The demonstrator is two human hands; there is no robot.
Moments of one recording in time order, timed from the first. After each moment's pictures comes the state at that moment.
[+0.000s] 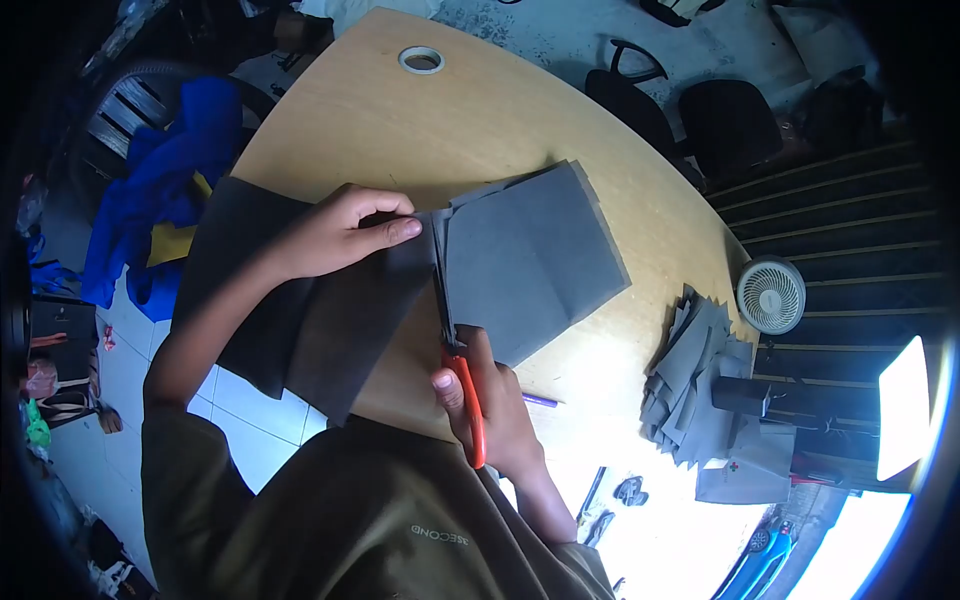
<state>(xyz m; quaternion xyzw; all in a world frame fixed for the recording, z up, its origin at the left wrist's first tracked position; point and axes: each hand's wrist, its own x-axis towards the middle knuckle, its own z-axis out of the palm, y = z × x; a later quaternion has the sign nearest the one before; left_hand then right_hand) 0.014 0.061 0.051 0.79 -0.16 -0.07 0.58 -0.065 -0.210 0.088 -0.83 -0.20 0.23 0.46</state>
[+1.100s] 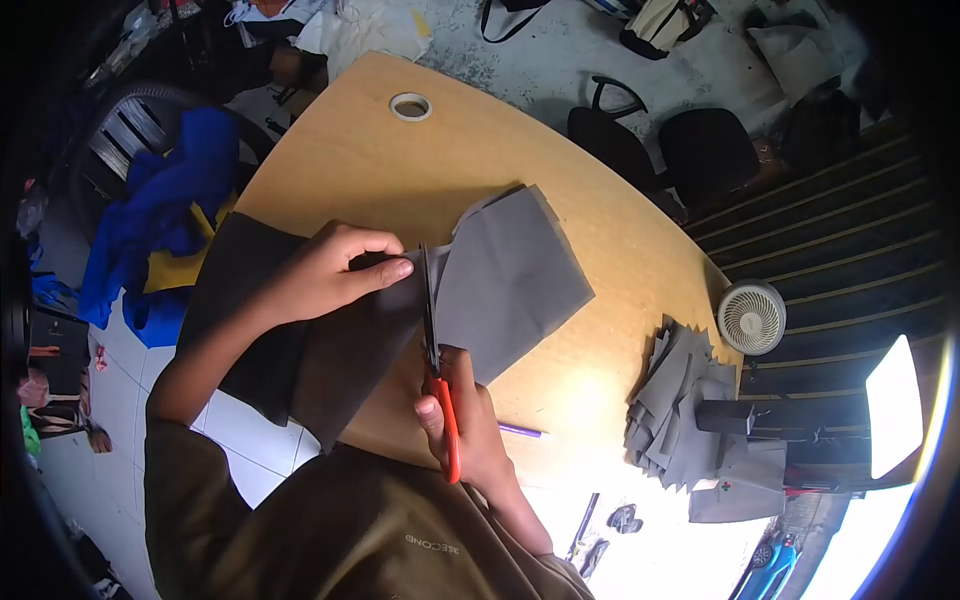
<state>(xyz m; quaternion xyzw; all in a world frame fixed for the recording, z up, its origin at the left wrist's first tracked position) 0.005 0.059 0.081 0.81 -0.17 0.02 0.56 -0.061 -0.199 0.076 -0.80 -0.23 0.18 0.52</state>
